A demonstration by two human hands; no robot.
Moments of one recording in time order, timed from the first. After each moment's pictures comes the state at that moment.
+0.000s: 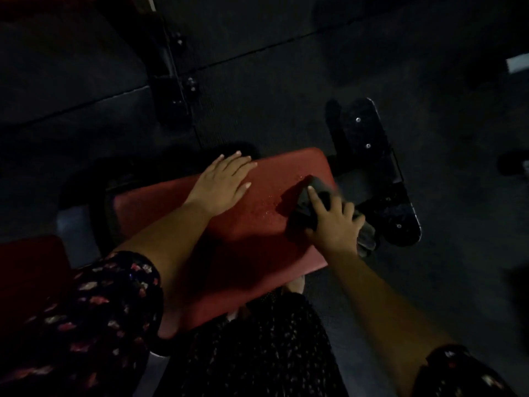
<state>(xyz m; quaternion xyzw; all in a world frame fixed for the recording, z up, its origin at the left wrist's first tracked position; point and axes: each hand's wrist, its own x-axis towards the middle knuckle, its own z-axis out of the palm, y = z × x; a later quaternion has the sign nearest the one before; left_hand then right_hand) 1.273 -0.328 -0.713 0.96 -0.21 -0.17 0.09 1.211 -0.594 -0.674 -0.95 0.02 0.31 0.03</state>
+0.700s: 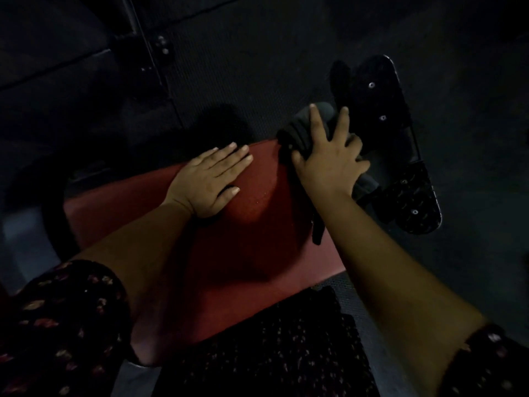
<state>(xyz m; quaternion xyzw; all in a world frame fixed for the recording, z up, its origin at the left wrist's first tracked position) 1.273 -0.305 -0.790 0.93 -0.33 -0.08 0.14 1.307 -0.553 -0.719 -0.97 0.10 0.21 0.04</state>
